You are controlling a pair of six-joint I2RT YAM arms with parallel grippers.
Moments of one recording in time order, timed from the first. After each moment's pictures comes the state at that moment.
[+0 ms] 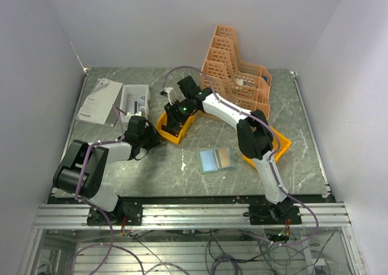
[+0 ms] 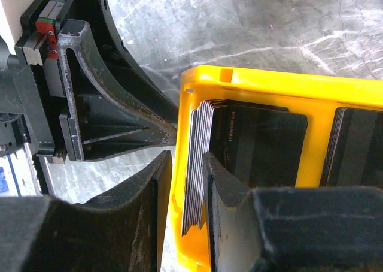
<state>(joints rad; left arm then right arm) -0.31 1.53 0.54 0.28 0.14 -0.75 0.68 2.34 1.99 -0.60 -0.70 -0.13</state>
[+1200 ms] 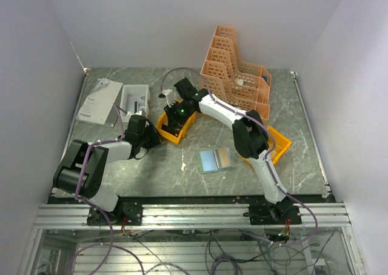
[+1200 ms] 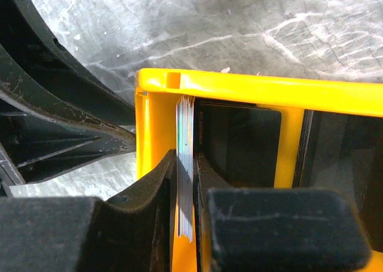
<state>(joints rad) -0.31 1.53 0.55 0.25 0.14 -0.74 0.69 2.40 2.05 -0.65 -0.57 -0.14</state>
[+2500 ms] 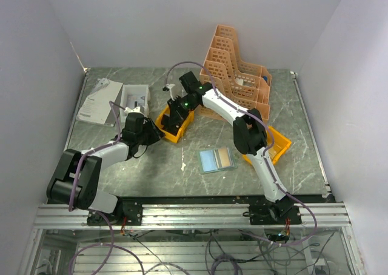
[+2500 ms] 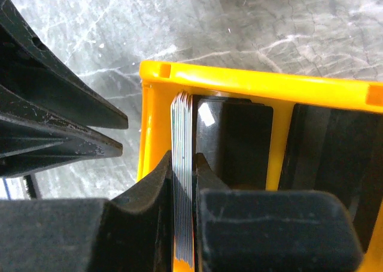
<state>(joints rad) -0.31 1.44 0.56 0.23 0.14 -0.73 0.63 2.48 2.21 -0.74 -0.72 -0.18</state>
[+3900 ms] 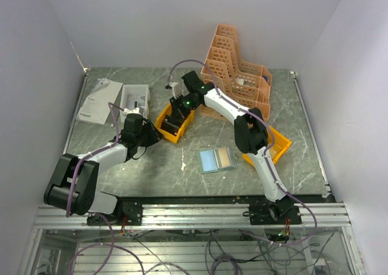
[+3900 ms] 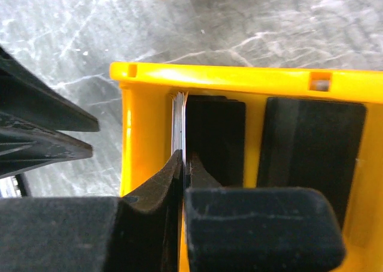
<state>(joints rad) -0.31 1.38 0.55 0.18 0.14 -0.72 0.60 2.48 2.19 -0.69 -0.74 -0.13</state>
